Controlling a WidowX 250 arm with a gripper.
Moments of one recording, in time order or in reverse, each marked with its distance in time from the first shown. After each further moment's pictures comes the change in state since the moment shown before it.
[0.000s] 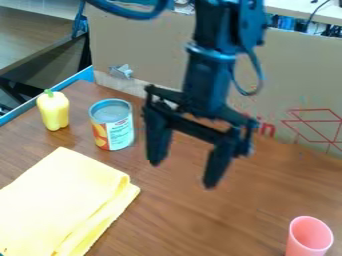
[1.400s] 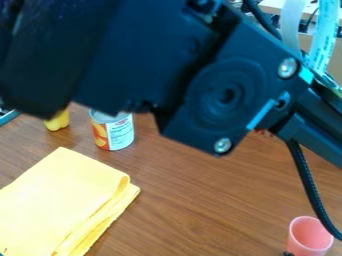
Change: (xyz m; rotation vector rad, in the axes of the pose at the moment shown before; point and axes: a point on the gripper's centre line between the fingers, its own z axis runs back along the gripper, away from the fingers) arm -0.034 -0.140 -0.120 0.295 0.339 -0.570
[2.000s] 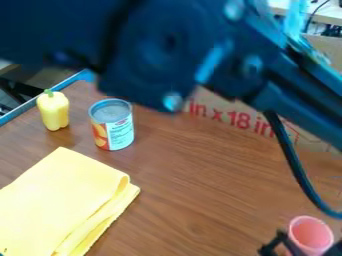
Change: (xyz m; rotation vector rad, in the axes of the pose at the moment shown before) arm -0.014 0.013 0.010 0.027 -0.005 0.037
